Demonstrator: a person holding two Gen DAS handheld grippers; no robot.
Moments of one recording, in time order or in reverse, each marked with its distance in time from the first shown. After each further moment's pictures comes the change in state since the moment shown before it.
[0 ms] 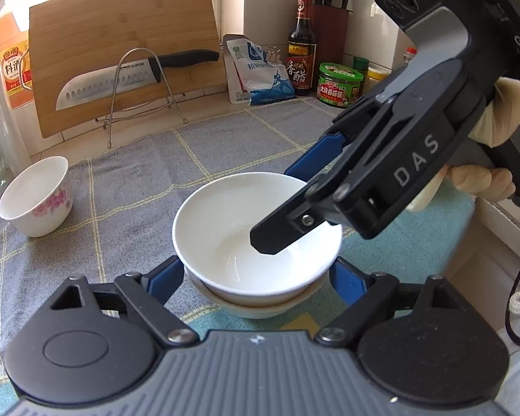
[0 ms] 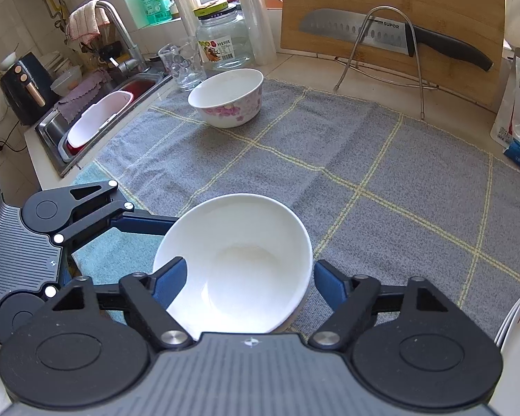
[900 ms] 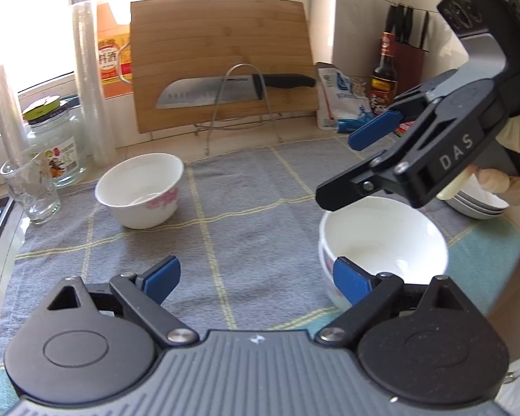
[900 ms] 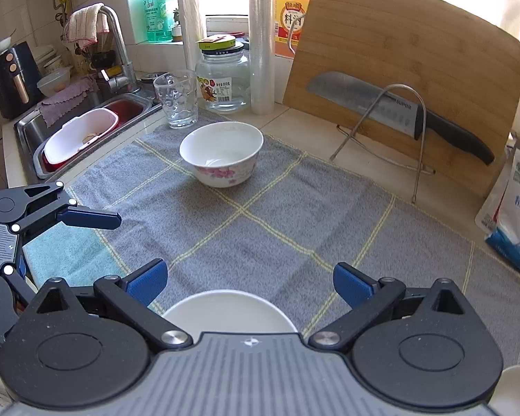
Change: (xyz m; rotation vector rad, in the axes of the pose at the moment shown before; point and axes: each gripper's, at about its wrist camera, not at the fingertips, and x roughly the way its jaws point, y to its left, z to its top) left arm -0.033 0.075 -0.015 -0.136 -0.082 0.203; right arm 0.022 0.037 0.060 -0.154 -0.104 -0.168
